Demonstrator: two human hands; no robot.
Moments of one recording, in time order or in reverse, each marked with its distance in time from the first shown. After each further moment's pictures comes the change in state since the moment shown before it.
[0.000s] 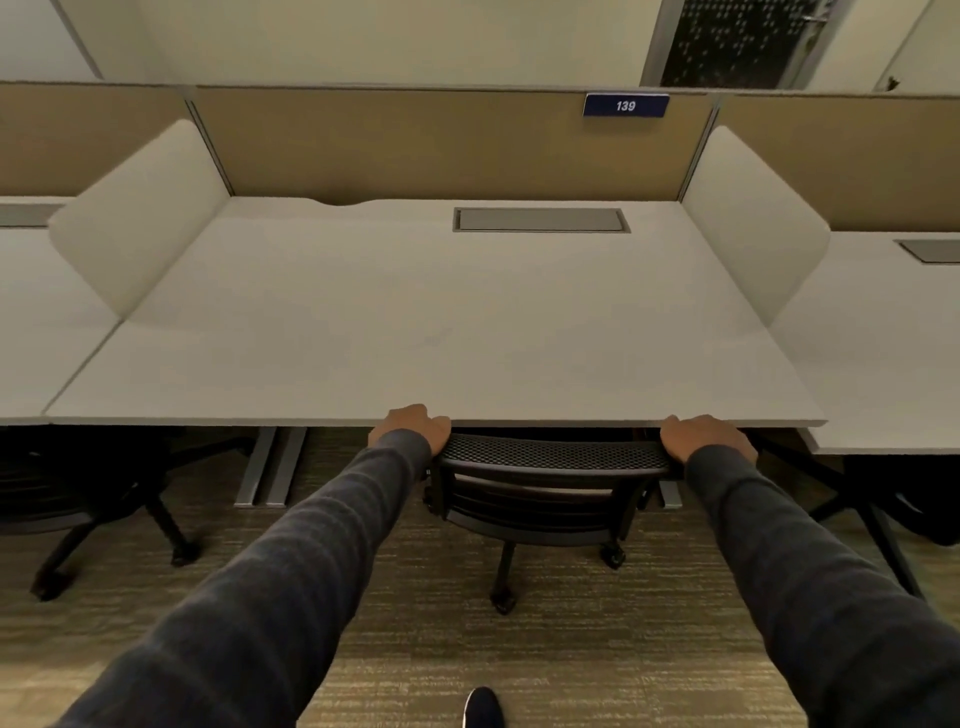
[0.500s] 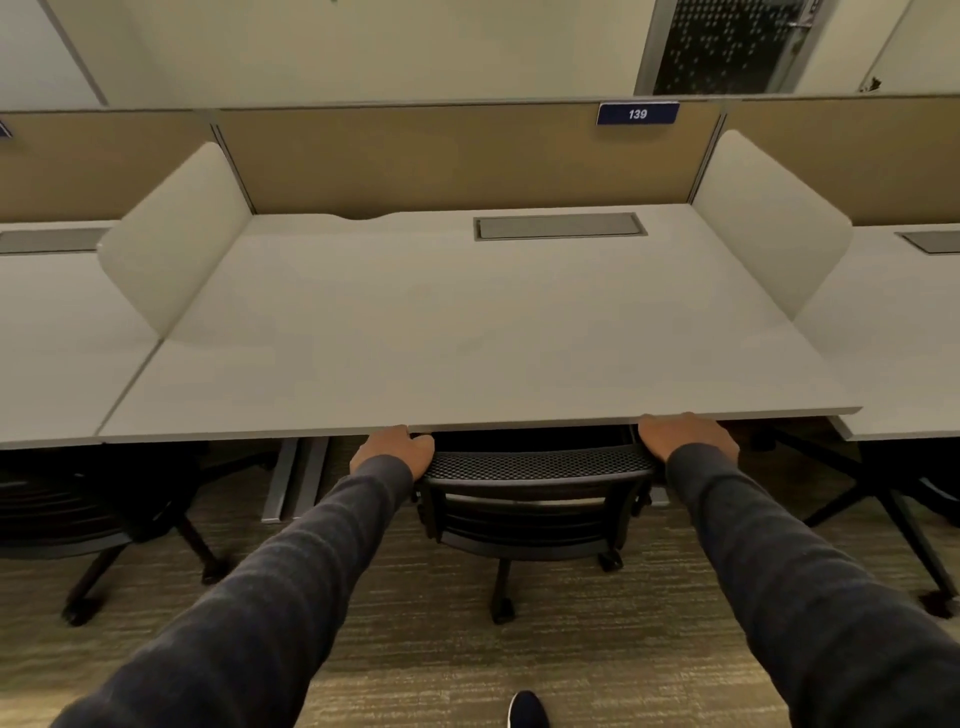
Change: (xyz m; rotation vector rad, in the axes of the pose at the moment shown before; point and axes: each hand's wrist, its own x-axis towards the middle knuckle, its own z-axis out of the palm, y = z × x) left_hand 0.004 -0.113 -0.029 -0.104 0.026 -0.009; right_hand -0.072 -0.076 0.029 0.029 0.011 0.002
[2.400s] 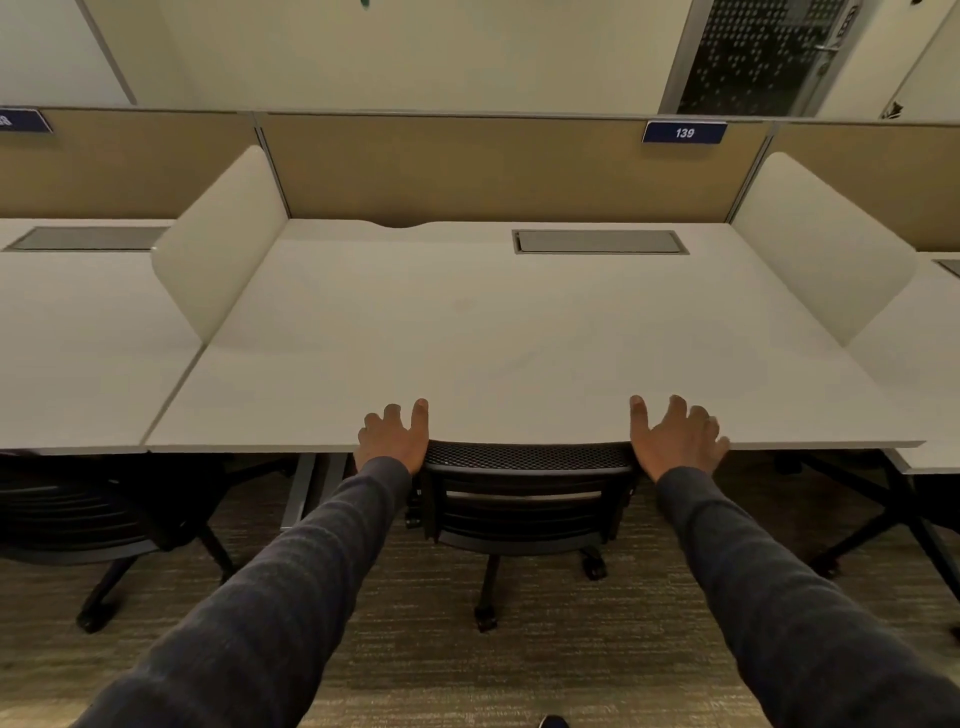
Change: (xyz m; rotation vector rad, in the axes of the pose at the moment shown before) left_hand 0.058 -0.065 -0.053 -0.217 0.174 -0.015; right_hand -0.040 -0.108 0.035 0.139 0.270 -0.133
